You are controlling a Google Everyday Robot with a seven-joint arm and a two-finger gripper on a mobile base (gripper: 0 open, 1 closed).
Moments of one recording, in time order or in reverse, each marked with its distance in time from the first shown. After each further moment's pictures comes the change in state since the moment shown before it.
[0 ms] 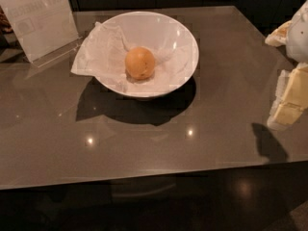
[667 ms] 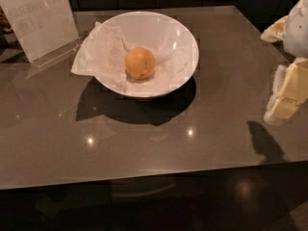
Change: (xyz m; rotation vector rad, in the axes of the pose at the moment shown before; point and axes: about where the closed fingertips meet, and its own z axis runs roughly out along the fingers) arm -0.008 -0.006 -0.001 -0.001 -0.031 -0.020
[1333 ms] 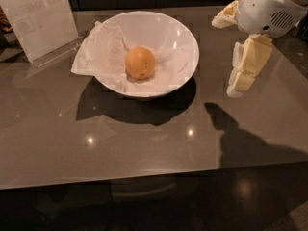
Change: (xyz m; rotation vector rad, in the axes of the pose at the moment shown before) arm -0.077 -0.035 0.023 -0.096 -0.190 -0.191
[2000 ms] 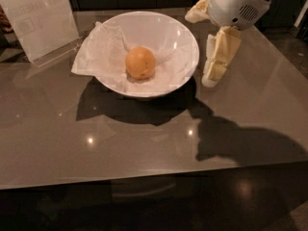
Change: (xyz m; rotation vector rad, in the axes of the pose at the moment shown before) arm -0.043 -0.028 0.025 -0.039 -0.097 -0.091
